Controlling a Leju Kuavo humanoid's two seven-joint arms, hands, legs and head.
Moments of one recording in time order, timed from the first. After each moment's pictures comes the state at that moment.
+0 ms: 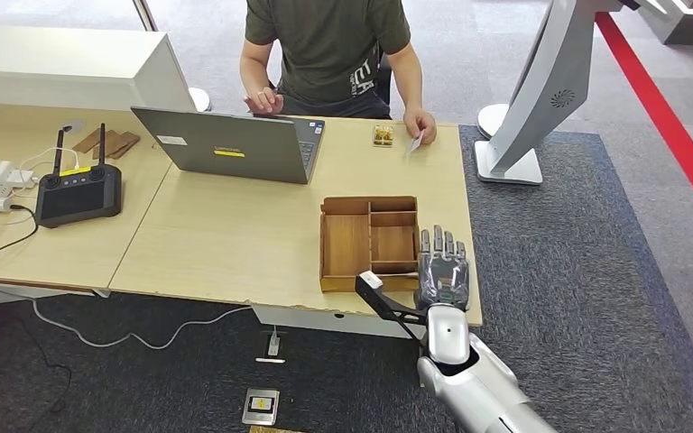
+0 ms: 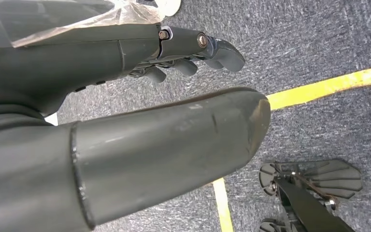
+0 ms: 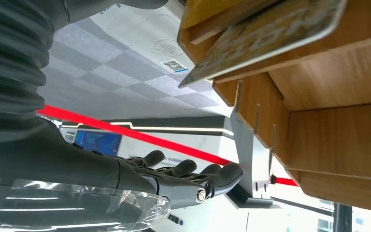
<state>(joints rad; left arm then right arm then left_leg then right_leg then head) -0.14 -0.07 1.35 -0.09 -1.55 0.07 -0.13 -0.59 0.04 0.81 -0.75 1.03 -0.34 0.57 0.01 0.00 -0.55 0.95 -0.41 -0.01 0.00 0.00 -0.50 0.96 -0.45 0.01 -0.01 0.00</state>
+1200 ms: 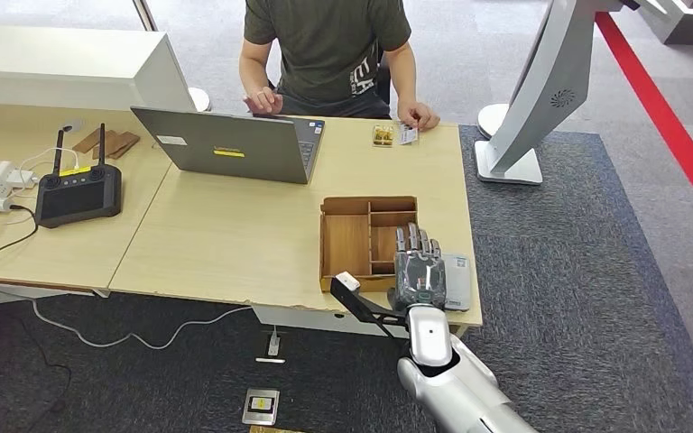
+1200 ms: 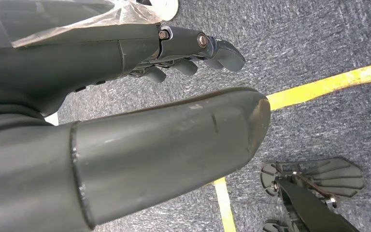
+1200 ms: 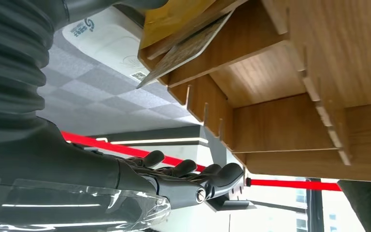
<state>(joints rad) -0.15 -0.07 1.32 -0.09 -1.55 0.07 -0.12 -0.59 0.11 0.81 -0.73 0.99 -0.39 0.50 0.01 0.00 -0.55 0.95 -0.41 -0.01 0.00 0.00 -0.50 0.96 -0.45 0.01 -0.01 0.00</state>
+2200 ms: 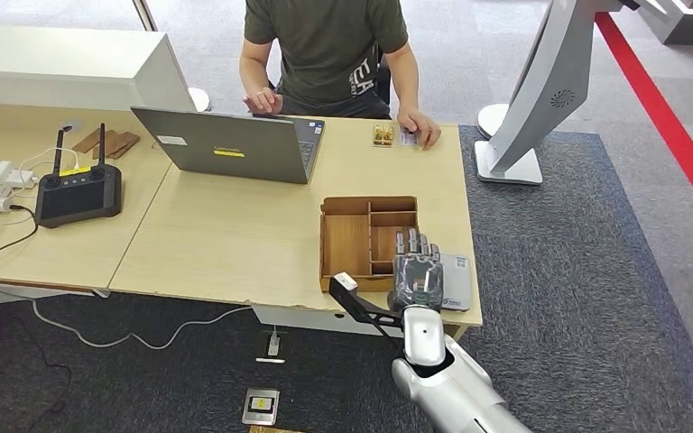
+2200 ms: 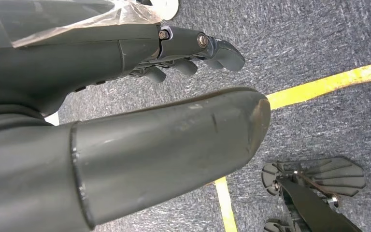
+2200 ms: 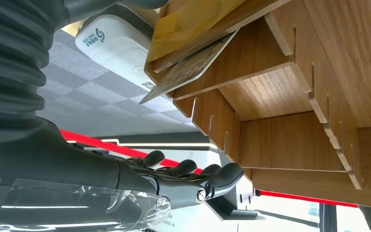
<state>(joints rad) -0.15 -0.07 1.32 -0.09 -1.55 0.07 -0.12 -0.59 0.13 0.81 -0.71 1.00 -0.34 0.55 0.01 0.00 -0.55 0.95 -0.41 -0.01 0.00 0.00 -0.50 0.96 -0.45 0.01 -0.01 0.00</state>
